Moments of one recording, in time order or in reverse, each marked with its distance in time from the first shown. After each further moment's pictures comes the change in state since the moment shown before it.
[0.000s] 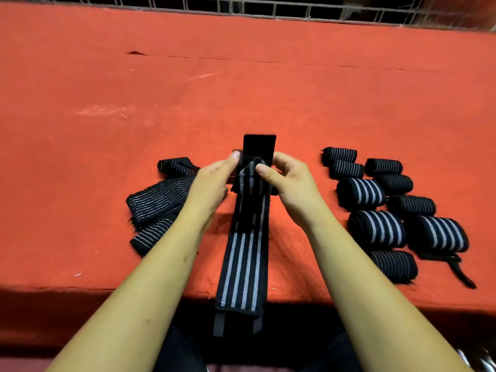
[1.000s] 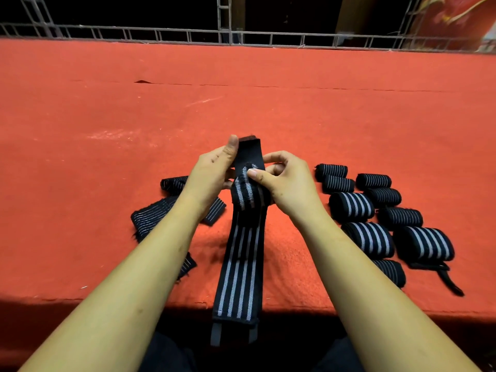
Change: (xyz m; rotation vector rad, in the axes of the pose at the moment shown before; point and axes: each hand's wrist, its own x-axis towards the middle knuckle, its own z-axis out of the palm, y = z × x) left_hand -0.006 0.061 0.007 0.013 -0.113 0.176; right_hand -0.009 -0.060 0.003 -0.217 0.161 0.034
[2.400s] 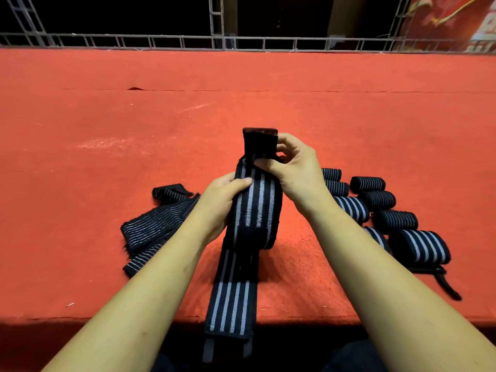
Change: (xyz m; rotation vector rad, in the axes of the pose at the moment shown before) left_hand -0.005 -0.021 0.027 -0.202 -0.132 -0.180; right_hand 0.029 0.001 -0.029 0.155 -0.002 -0.186
